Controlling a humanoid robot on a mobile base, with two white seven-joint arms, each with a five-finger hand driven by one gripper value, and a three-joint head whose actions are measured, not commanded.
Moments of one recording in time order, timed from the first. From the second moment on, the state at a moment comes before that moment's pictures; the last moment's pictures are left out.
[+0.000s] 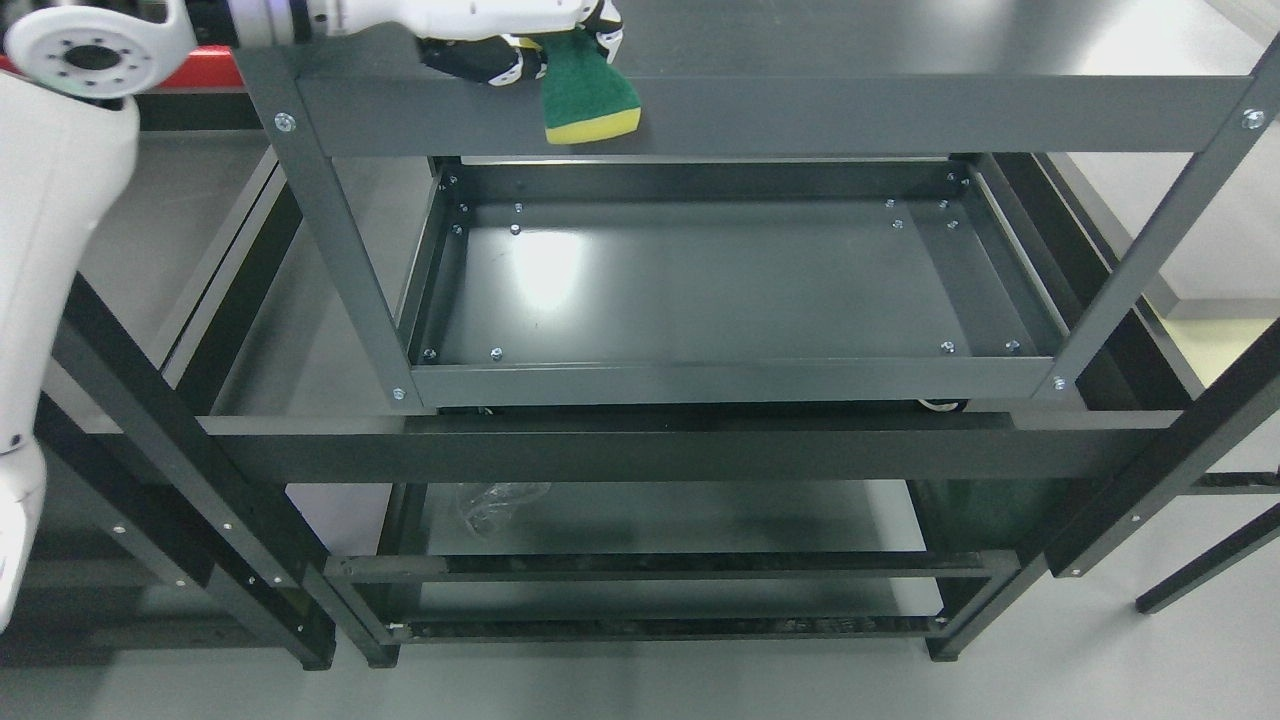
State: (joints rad) left arm -1.39 0.46 -0.46 -1.35 -0.54 -0.79 -0.77; right arm -0.08 0.00 -0.21 0.00 -0.12 0.00 -0.07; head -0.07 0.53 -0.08
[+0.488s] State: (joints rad) left arm -1.44 0.46 -0.43 -1.39 -0.42 -0.79 -0.77; right arm -0.08 0.00 -0.21 0.00 -0.12 0.00 -0.07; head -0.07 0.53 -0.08
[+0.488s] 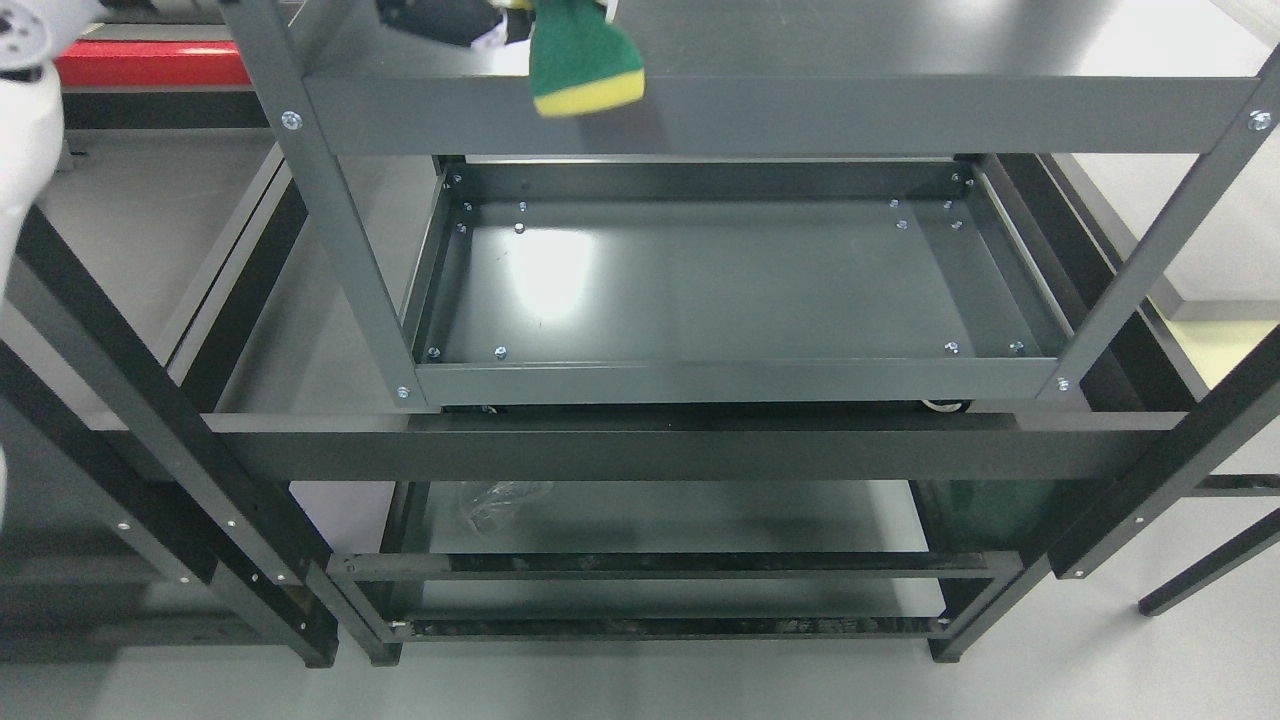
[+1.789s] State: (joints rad) left arm -1.79 0.05 -1.06 -1.02 -0.44 -0.48 -0.21; right arm -0.08 0.00 -0.21 0.00 -0.12 0.00 -0.07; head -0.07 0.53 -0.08
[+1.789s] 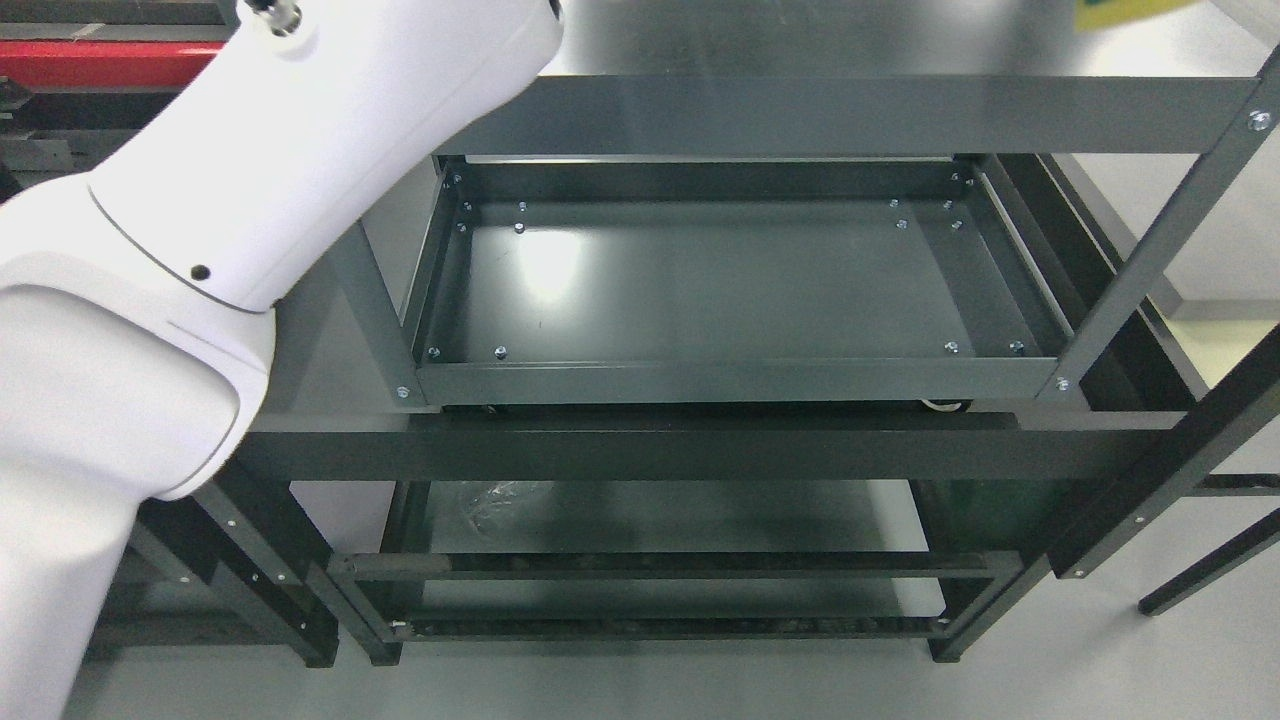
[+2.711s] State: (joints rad) left arm -1.85 0.01 -1.20 -0.96 -0.59 -0.68 -0.30; right arm -0.08 0.00 -0.21 0.00 -0.12 0.00 -0.07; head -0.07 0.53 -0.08
